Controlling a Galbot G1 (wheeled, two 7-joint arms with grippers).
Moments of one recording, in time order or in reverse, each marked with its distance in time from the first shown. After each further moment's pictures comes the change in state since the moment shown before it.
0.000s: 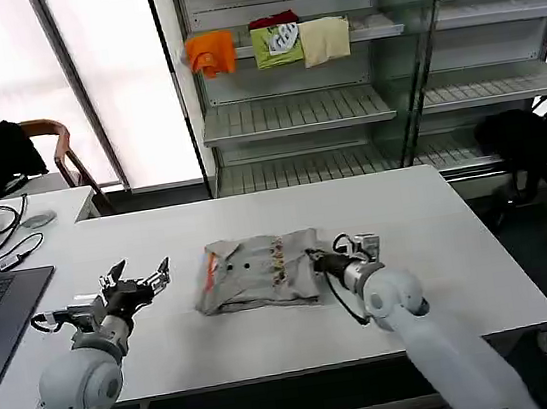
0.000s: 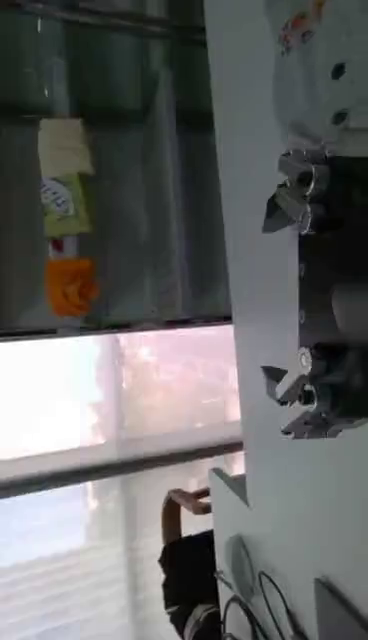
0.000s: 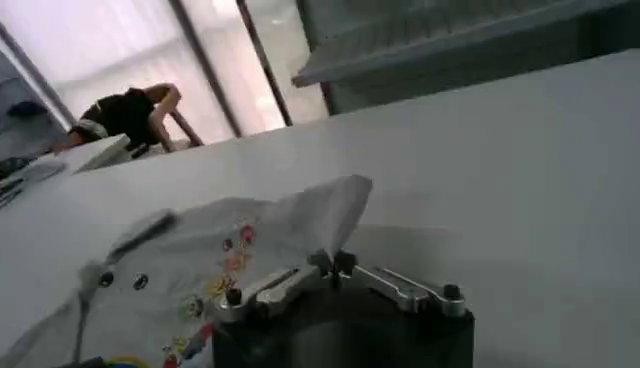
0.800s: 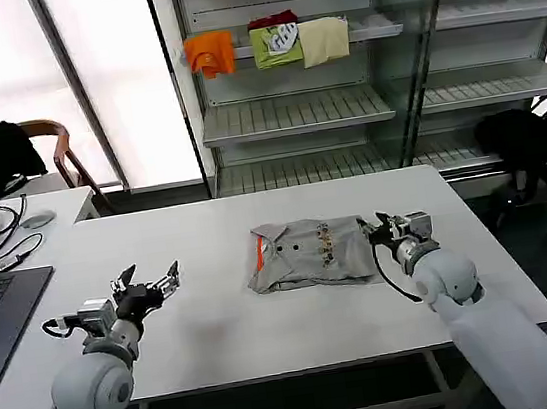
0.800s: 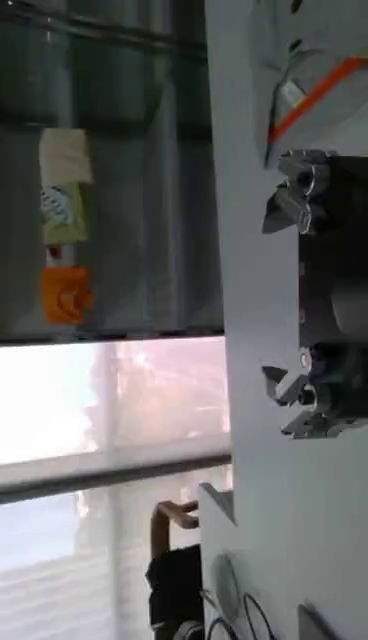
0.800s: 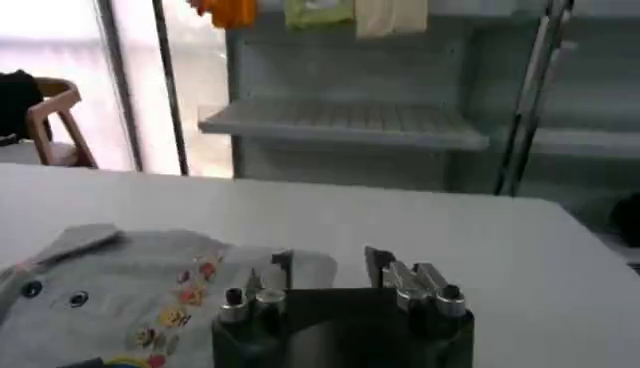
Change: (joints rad) left arm 0.012 -0.049 0.012 -0.003 0.012 0.001 0.005; right arm -0.058 -0.086 0.125 0.088 -0.335 0.035 -0.060
